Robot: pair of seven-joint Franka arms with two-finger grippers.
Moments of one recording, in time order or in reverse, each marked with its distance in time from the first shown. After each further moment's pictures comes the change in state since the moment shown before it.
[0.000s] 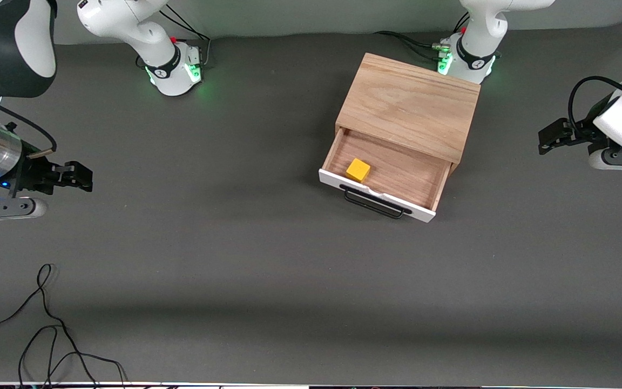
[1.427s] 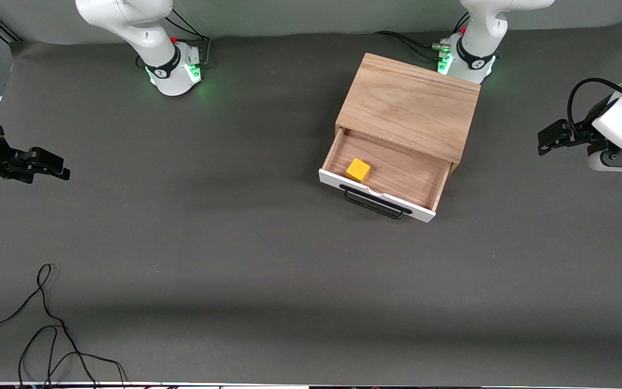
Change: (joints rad) left arm 0.000 0.005 -0.001 0.000 0.000 0.000 0.000; right arm -0.517 -0.168 0.485 -0.158 -0.001 0.067 0.000
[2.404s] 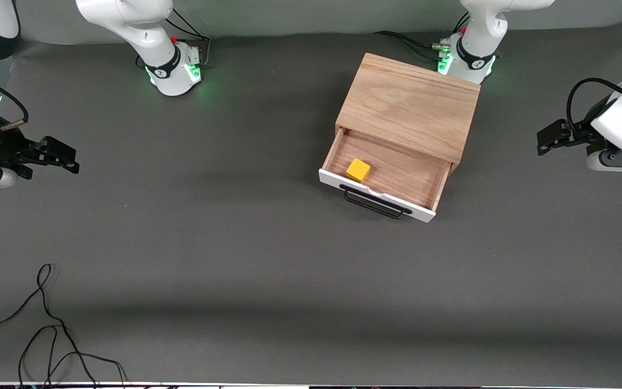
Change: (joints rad) left arm 0.000 0.000 -0.002 0.000 0.000 0.000 0.000; right arm -0.077 -0.057 0.137 -0.085 -0.081 0.069 0.000
